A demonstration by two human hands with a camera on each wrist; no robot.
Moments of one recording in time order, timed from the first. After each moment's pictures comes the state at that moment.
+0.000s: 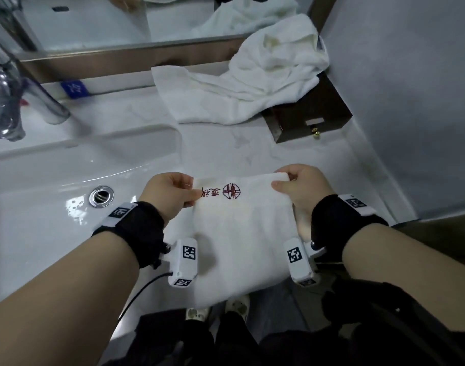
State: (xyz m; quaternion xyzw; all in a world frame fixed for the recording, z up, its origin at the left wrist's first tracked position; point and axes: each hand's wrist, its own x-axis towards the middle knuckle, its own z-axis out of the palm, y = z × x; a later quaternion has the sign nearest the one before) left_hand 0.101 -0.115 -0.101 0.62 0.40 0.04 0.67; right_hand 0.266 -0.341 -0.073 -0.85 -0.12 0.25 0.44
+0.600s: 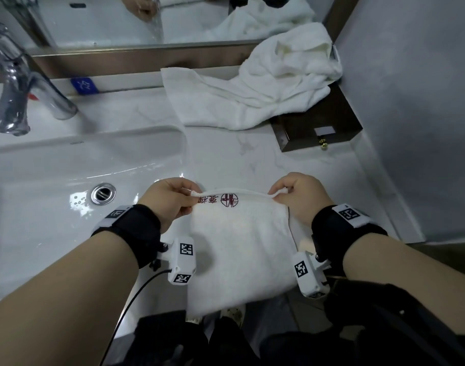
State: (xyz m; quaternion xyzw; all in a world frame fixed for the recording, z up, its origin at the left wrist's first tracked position) left_hand 0.099 -0.111 -0.115 0.57 0.39 0.01 0.72; right_hand 0.281 -0.338 -0.080 -0.88 -0.28 0.24 0.31
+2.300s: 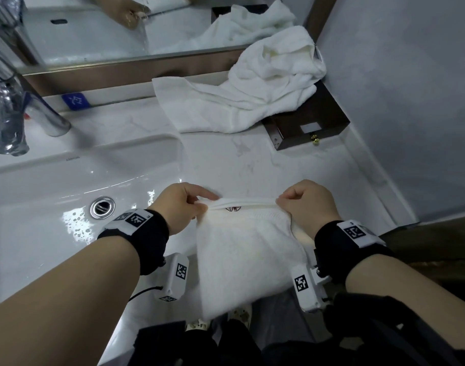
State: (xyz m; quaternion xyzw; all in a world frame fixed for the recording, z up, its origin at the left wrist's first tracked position) left_hand 0.101 -0.108 -0.096 0.81 0.25 -0.06 0.53; right_hand 0.243 -0.351 -0.074 -0.92 -0.11 0.17 0.34
